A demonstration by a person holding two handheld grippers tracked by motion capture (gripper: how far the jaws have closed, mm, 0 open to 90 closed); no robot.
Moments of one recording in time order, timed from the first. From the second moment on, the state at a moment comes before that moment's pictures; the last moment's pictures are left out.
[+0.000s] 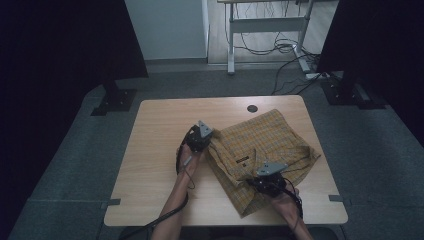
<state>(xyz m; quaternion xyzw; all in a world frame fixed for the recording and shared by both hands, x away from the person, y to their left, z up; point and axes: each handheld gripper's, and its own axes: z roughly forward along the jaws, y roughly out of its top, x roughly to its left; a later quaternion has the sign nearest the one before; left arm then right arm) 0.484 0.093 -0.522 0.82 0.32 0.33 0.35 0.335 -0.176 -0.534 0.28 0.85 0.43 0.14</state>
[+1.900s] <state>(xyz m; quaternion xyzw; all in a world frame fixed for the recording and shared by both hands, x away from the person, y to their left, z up) 0.395 0.206 -0.389 0.73 0.31 0.43 0.43 0.286 -0.082 -0.434 0.11 0.83 0.53 0.11</state>
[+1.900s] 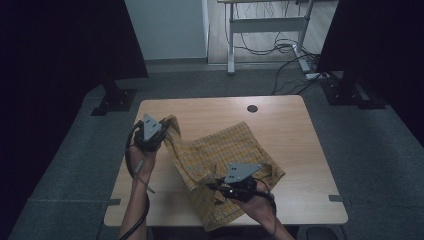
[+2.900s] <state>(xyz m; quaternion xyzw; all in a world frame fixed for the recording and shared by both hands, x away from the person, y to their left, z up) 0.454 0.151 -0.551 0.83 0.34 0.34 0.30 0.320 -0.110 -0.549 0.20 0.89 0.41 0.09</state>
